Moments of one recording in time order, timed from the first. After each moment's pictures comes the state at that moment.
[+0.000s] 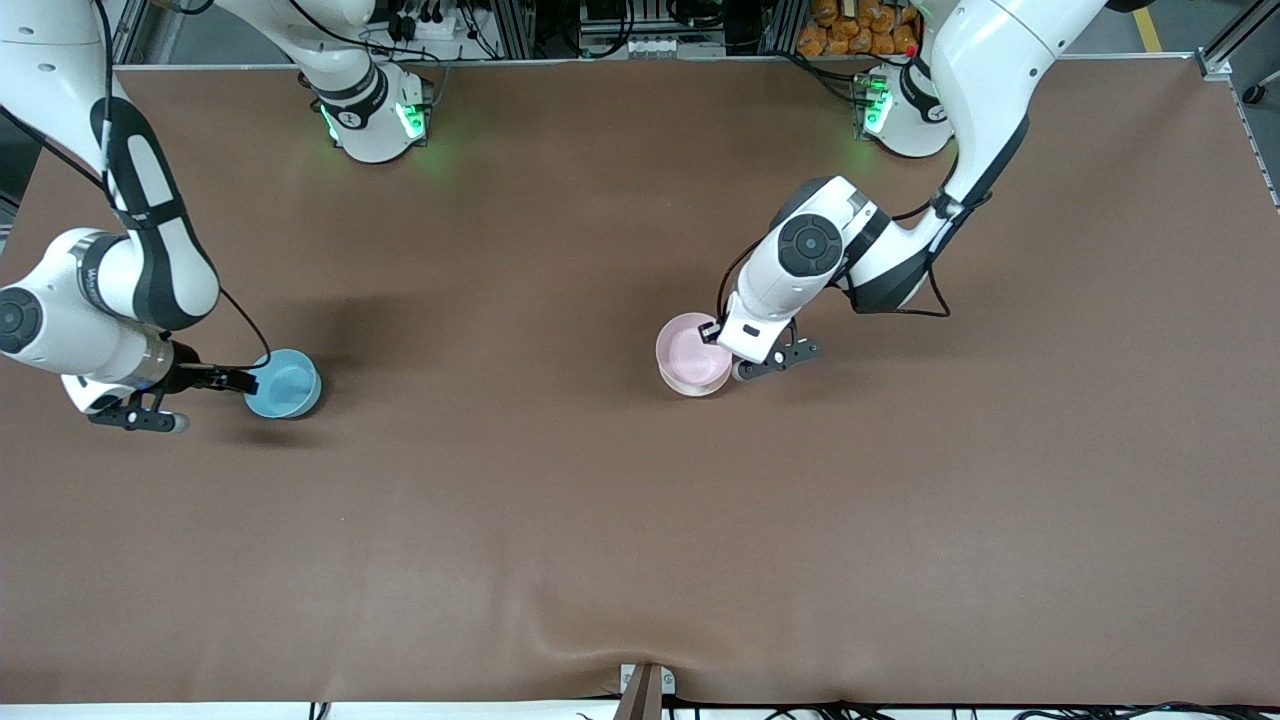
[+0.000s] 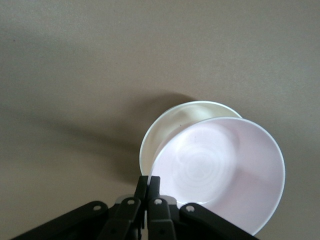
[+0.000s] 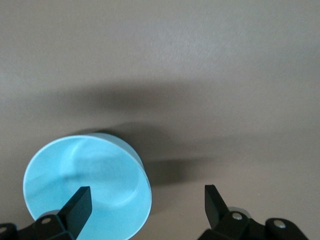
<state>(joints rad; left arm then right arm) -0.05 0.52 -0.64 -1.96 0.18 2.40 -1.09 -0.19 0.39 -0.06 -2.08 0.01 2.35 -0.13</state>
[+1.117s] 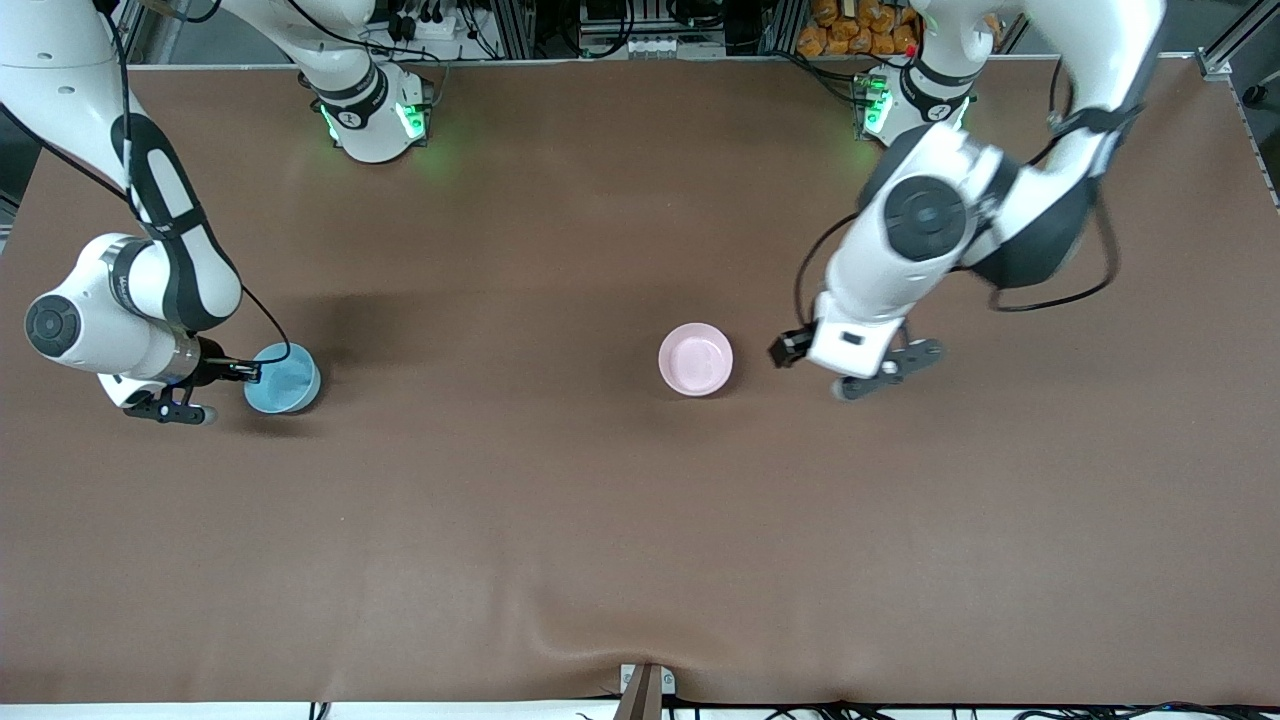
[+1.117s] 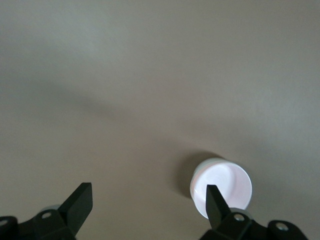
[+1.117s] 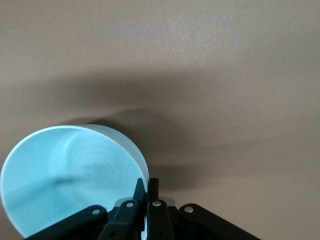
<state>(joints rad) 0.10 0.32 -0.63 -1.66 0.18 1.89 -0.97 -0.19 0.41 -0.06 -2.11 0.02 2.38 -0.13</state>
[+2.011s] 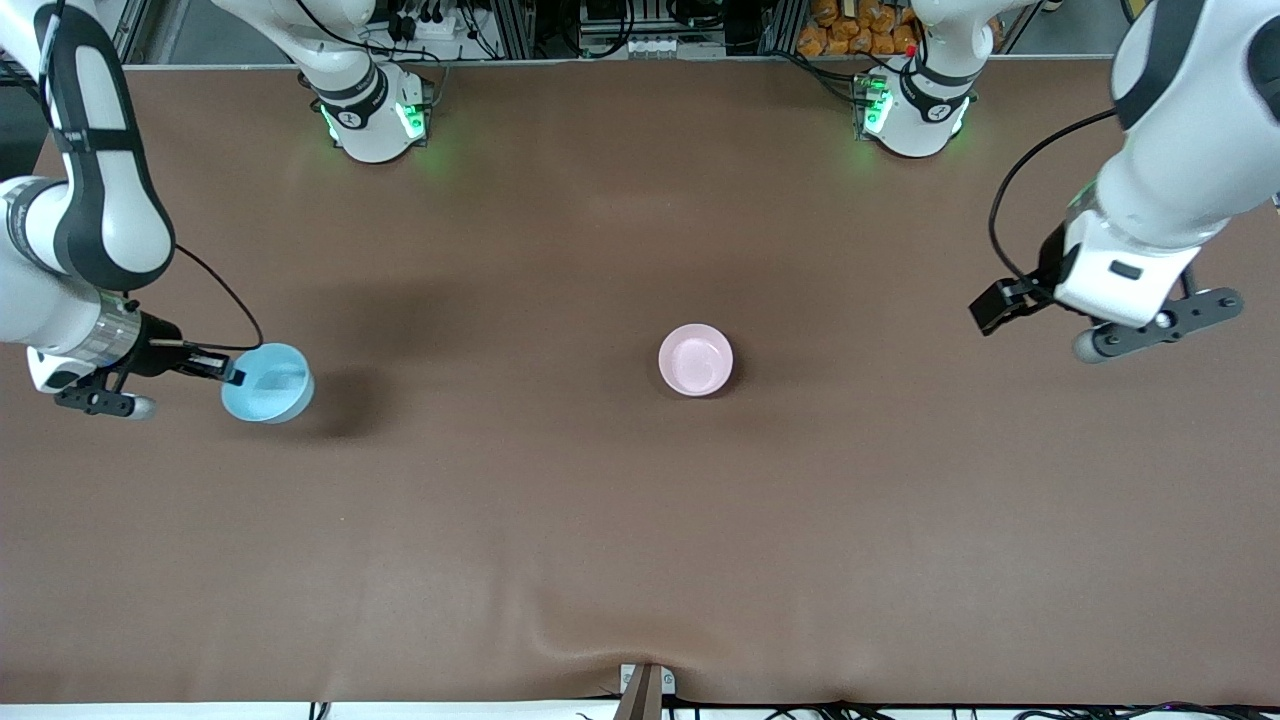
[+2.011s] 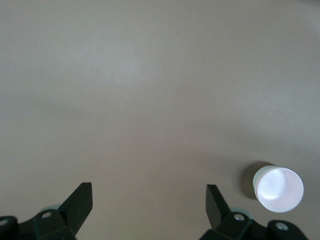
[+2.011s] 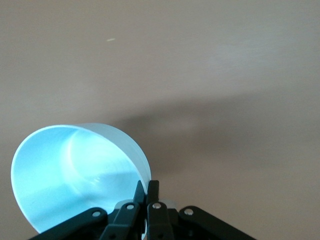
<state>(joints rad) 0.33 0.14 -0.62 -1.51 0.14 1.62 -0.56 -0.14 0.18 0.00 -2.02 0.30 2.13 -0.11</state>
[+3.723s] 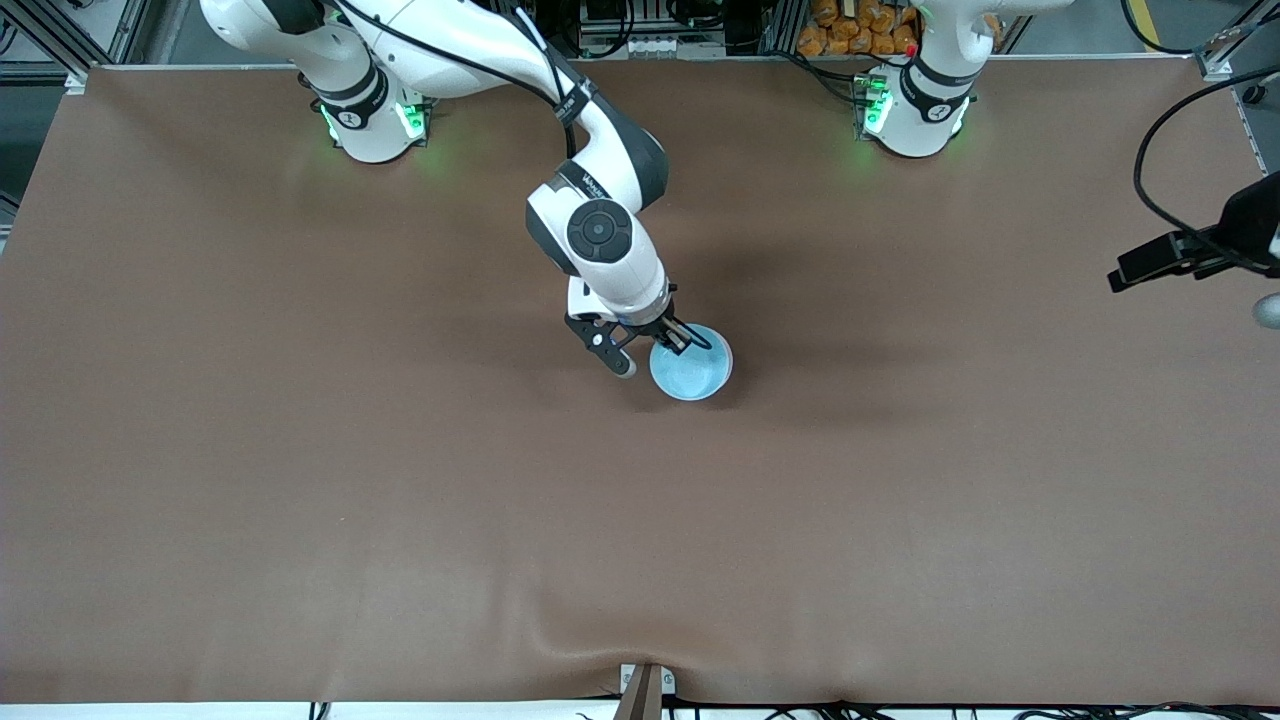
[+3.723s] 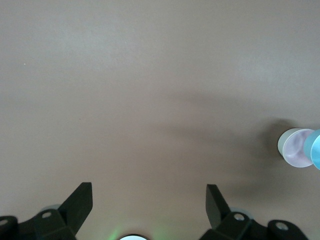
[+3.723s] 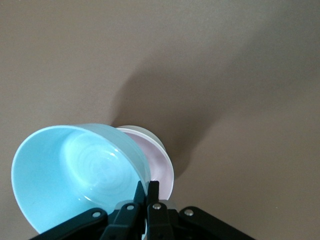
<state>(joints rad) -0.04 0.09 0.06 -1.51 -0.05 1.49 -0.14 0.79 0.67 0.02 -1.48 0.21 2.26 1.51</state>
